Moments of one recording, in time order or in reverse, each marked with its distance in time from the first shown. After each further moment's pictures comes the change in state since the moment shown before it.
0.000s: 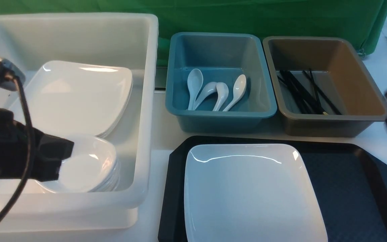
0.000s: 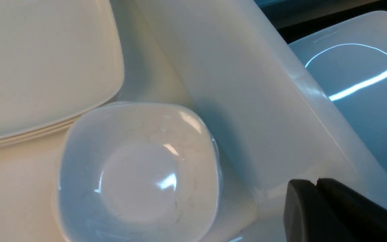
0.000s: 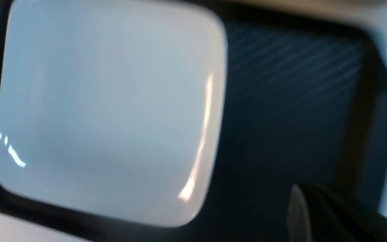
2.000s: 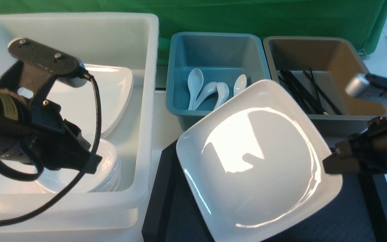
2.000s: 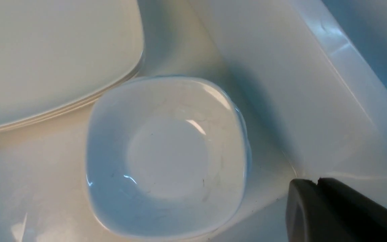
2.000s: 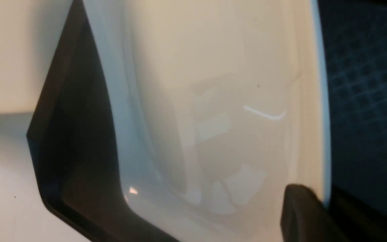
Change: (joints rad) right arm 0.016 -0.025 0.274 0.367 -0.312 -0.268; left arm -0.373 0.155 -0.171 0.631 0.073 -0.632
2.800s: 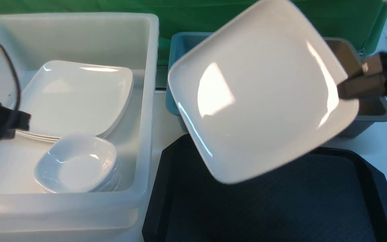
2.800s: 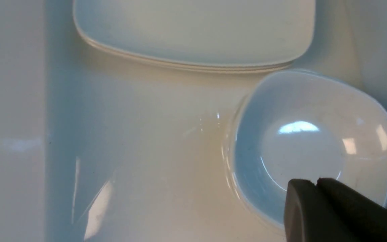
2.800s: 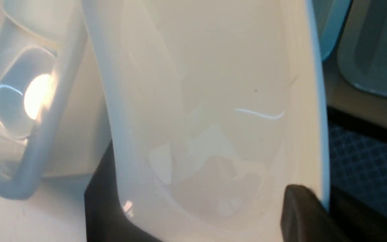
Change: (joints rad) right arm -0.014 0.004 -0.386 -0.016 0.158 0.081; left arm 0.480 0.000 0.000 -0.152 -0.019 0.048
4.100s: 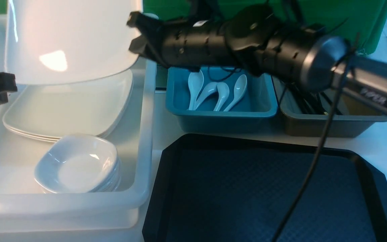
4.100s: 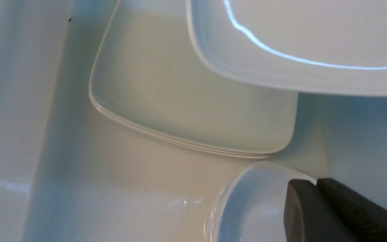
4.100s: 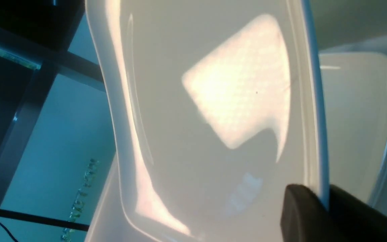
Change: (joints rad) right arm 0.596 0.748 -0.500 0.386 -0.760 0.252; left arm 0.061 -0.025 0.000 -0.128 -0.166 0.010
